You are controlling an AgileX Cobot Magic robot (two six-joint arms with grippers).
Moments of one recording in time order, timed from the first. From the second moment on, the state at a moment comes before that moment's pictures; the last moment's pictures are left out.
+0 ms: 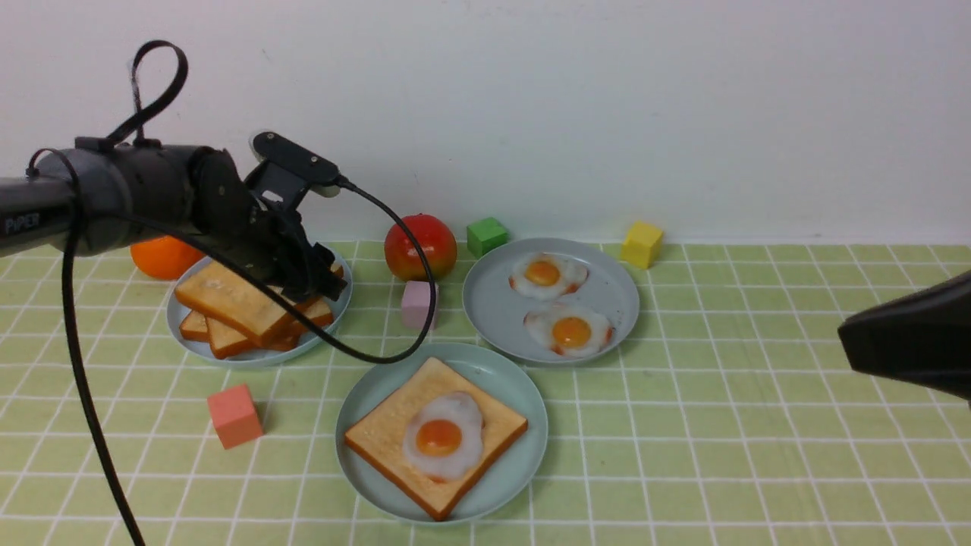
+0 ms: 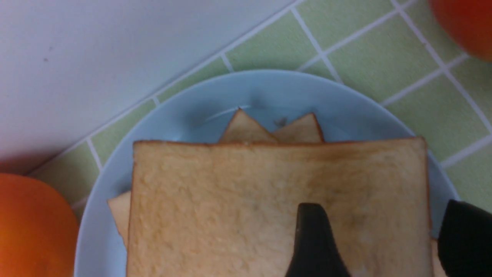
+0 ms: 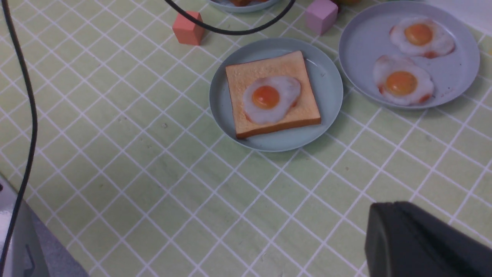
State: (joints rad) right arm 0.45 0.91 -1.08 0.35 0.97 -0.31; left arm -0.16 2.04 -1.45 -0.06 0.32 0.43
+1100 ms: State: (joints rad) right arm 0.45 0.91 -1.08 0.42 1.04 -0.31; left arm -0.16 2.01 -1.46 -0.02 0.42 0.44
